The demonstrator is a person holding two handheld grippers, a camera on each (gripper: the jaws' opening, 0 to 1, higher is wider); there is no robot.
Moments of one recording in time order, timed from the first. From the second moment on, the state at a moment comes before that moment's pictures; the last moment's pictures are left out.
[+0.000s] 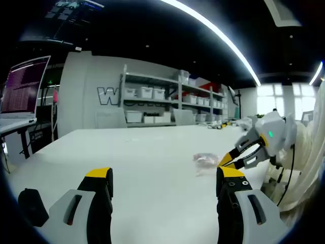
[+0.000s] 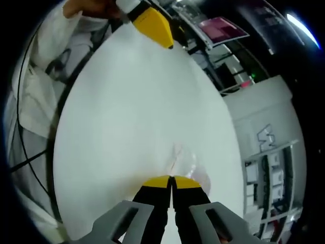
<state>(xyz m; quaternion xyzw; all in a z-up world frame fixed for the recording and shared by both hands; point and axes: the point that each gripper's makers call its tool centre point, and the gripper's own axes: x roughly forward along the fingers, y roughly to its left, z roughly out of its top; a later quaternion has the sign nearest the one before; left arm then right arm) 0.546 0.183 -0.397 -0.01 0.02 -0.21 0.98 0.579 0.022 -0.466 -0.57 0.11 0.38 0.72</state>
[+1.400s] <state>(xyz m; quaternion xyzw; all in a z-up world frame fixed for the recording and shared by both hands) 0.549 0.141 -0.415 -0.02 0.08 -0.27 0.96 0.583 0.017 -0.456 -0.52 0.09 0.37 0.77</state>
